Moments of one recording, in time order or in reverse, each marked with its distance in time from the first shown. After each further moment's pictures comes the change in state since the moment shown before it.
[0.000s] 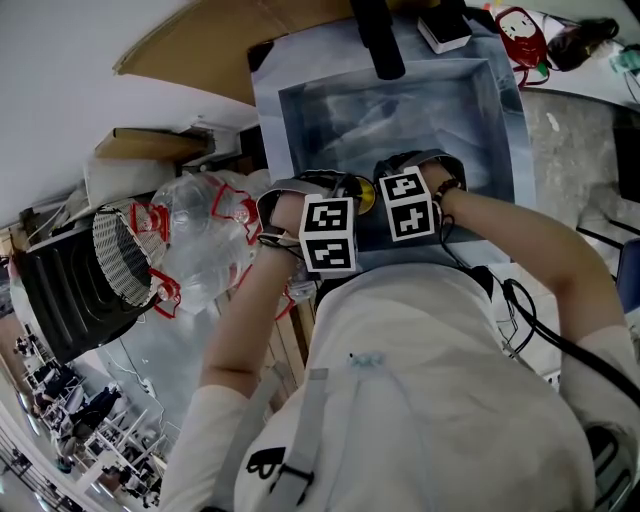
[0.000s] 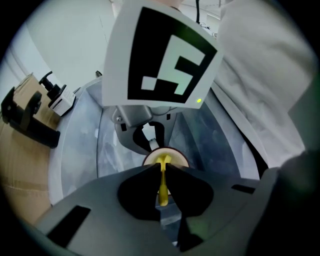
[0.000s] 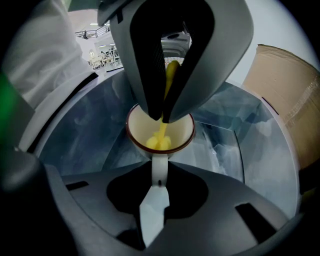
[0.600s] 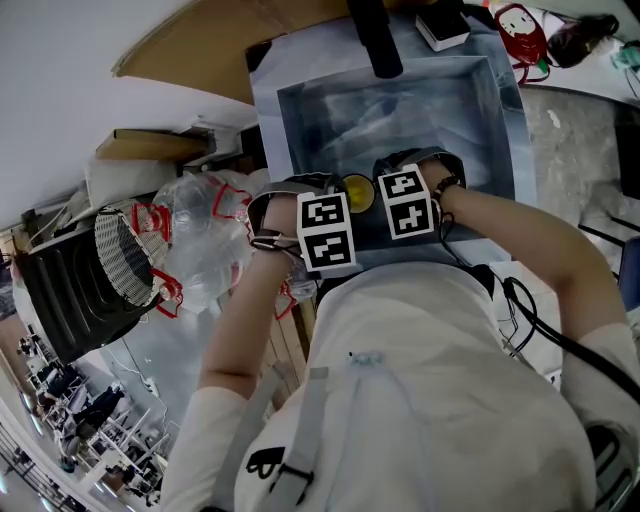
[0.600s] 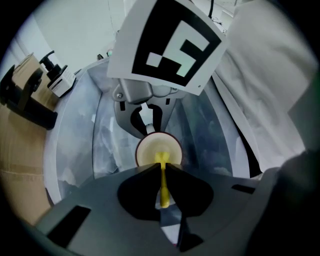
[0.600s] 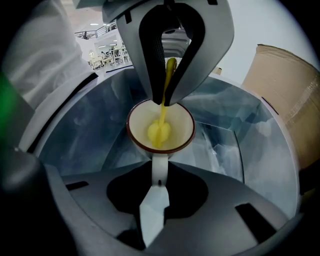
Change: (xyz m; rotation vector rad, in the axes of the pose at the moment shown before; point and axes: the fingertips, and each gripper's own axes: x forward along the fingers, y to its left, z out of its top) left arm -0.005 -0.008 -0.024 -0.097 0.116 -0.067; right arm 0.000 -0.001 0.001 0.000 -0.003 0.001
